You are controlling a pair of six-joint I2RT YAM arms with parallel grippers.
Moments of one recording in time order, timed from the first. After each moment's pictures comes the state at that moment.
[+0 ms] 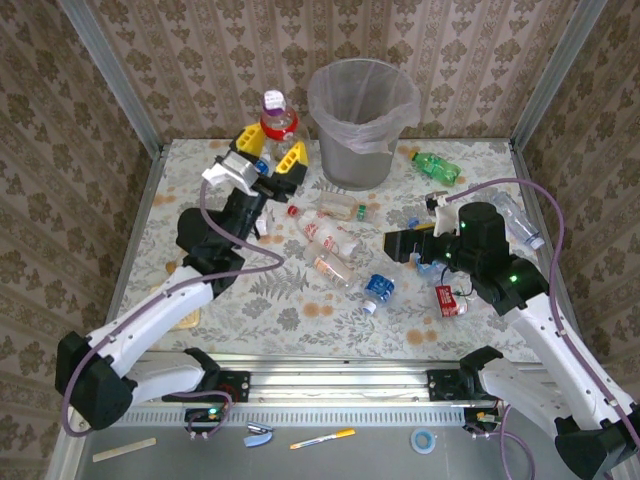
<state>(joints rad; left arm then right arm) -0.70 1.14 0.93 0.90 0.05 0.04 0.37 0.86 0.93 -0.56 -0.29 0.35</state>
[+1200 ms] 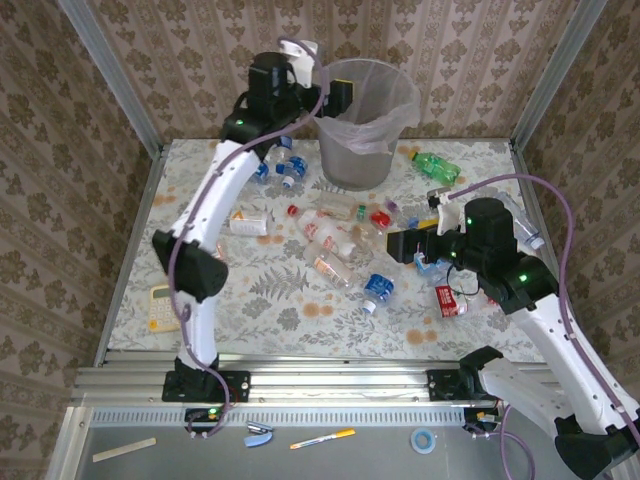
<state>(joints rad) -0.53 1.99 2.28 -0.45 0.21 -0.12 0.37 0.85 1.02 -0.65 -0.31 0.29</state>
